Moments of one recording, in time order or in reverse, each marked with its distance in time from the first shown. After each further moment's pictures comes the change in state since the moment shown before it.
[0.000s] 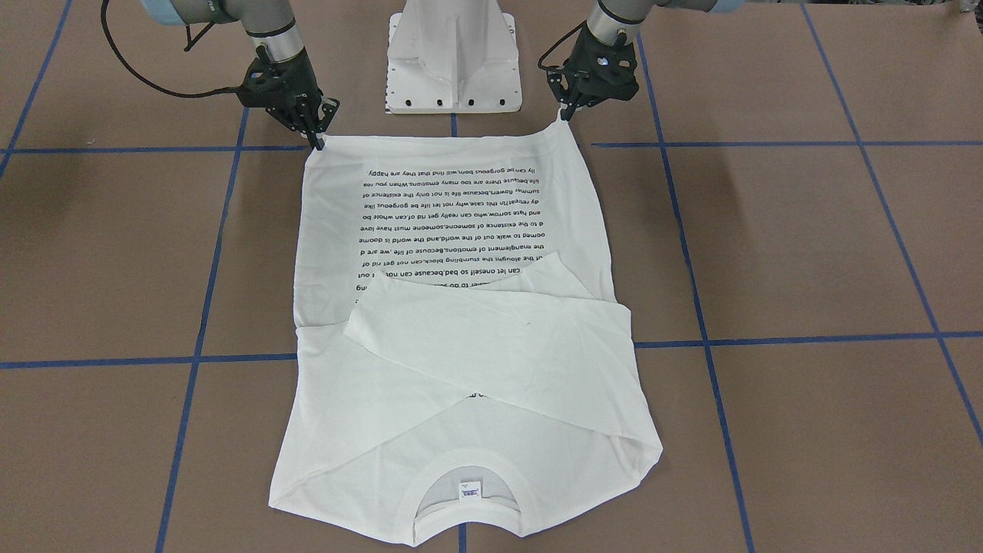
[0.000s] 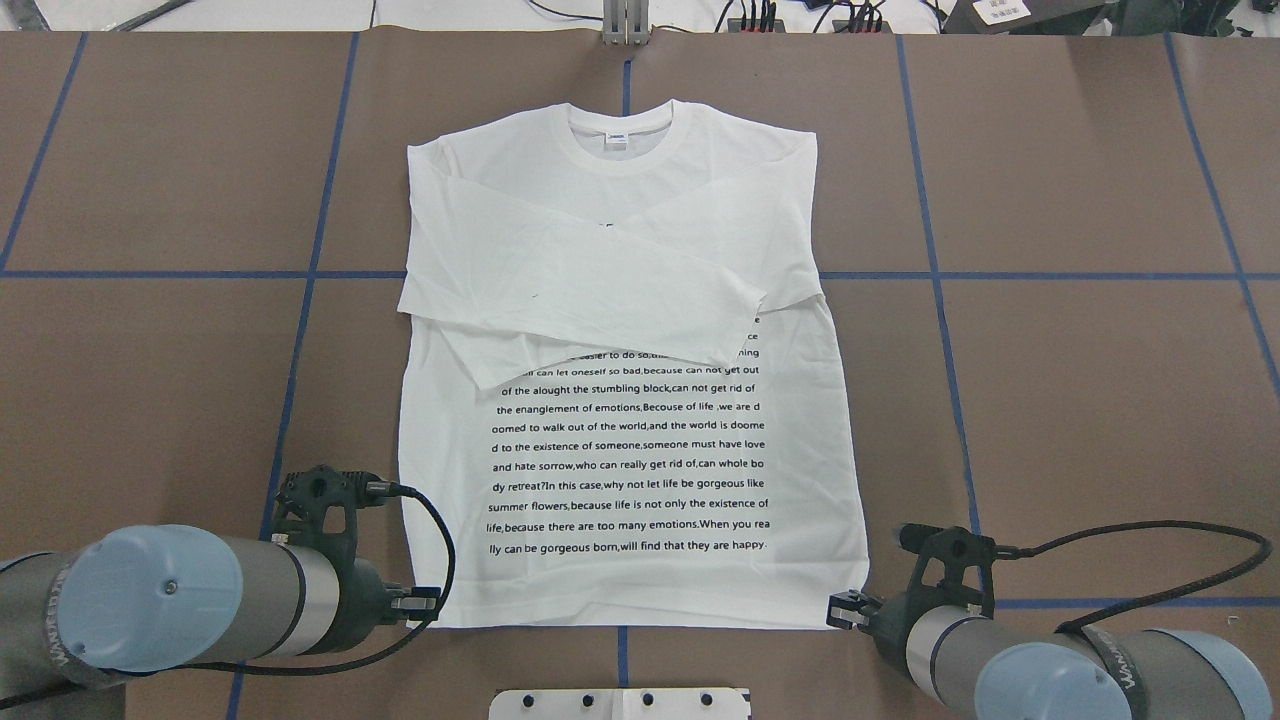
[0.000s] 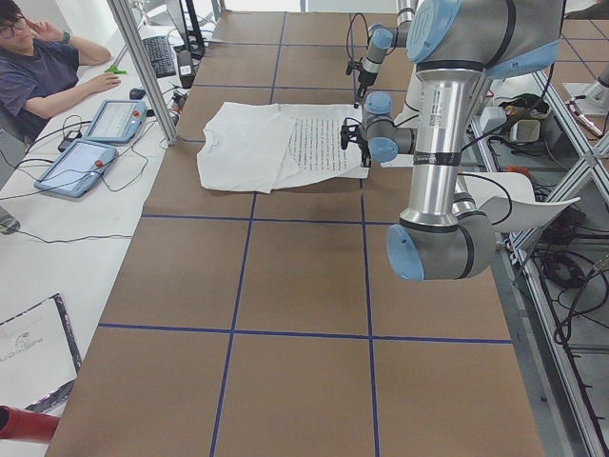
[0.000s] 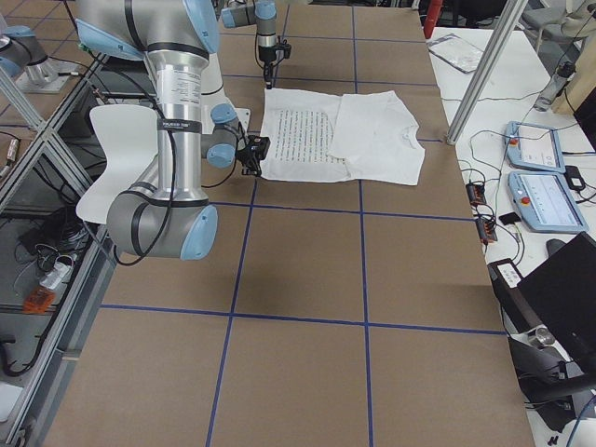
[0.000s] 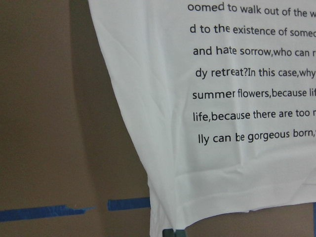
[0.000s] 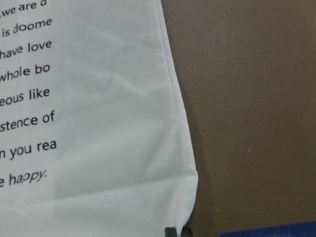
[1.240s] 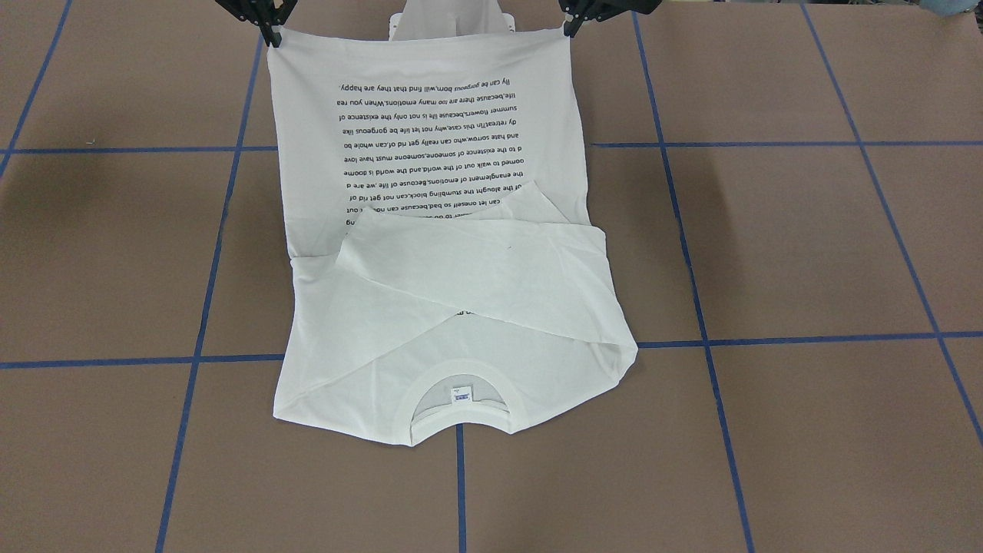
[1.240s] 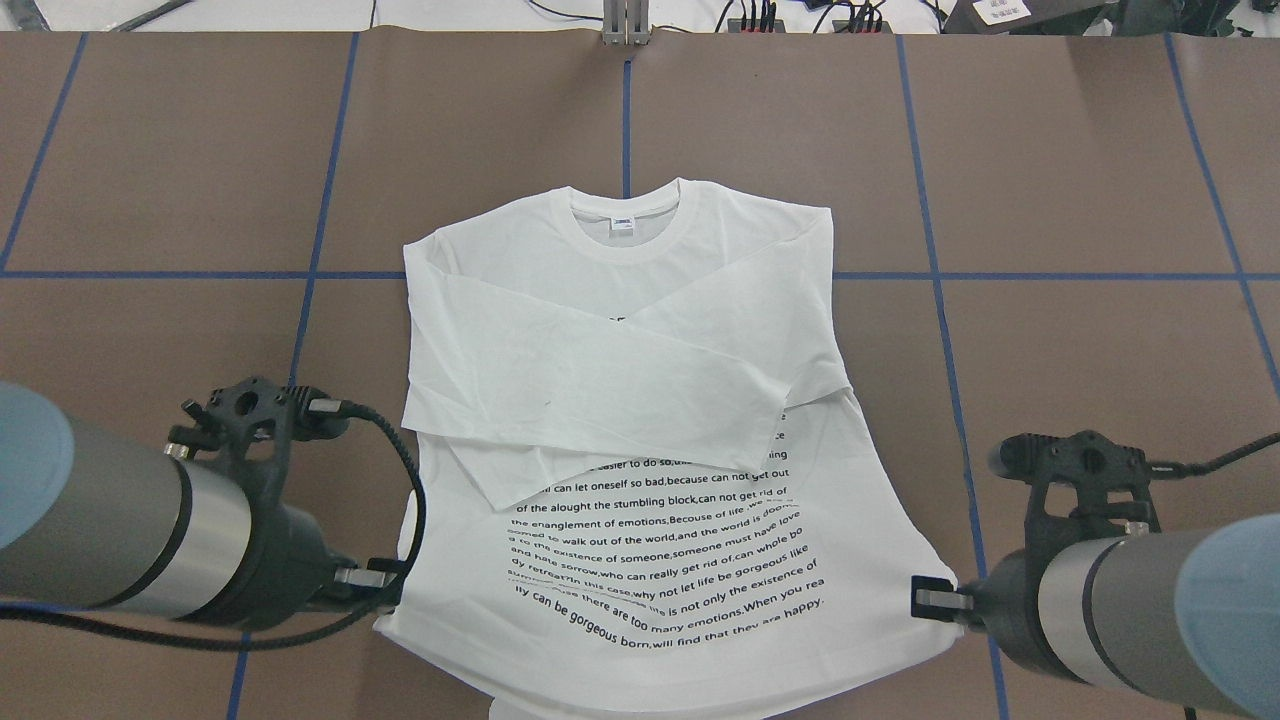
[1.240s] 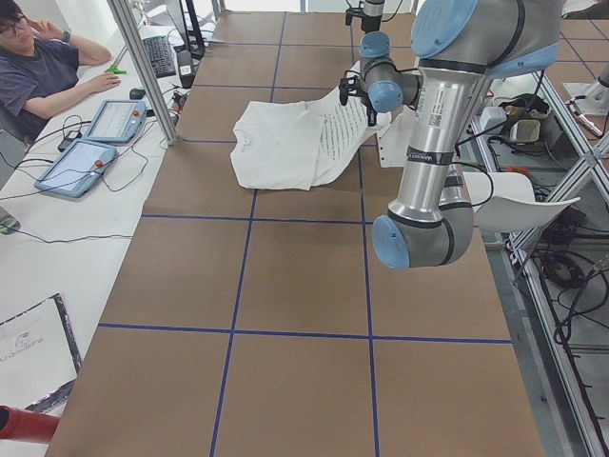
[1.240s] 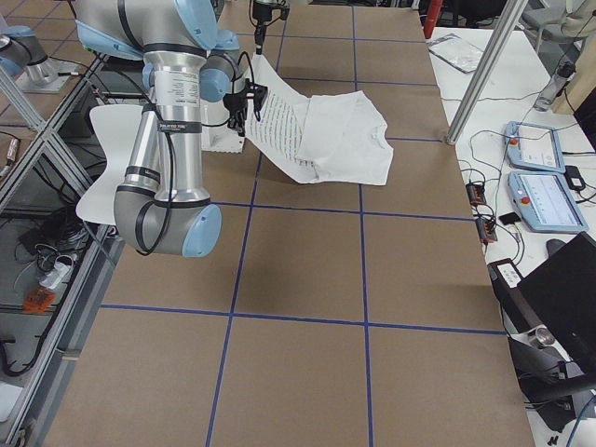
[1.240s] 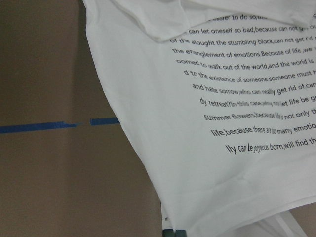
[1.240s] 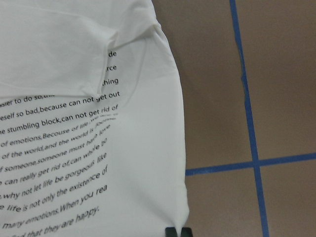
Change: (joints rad) left arm -0.219 -0.232 -0.235 0.494 -0.278 0.158; right arm 0.233 0.223 0.487 -0.809 0.338 -0.208
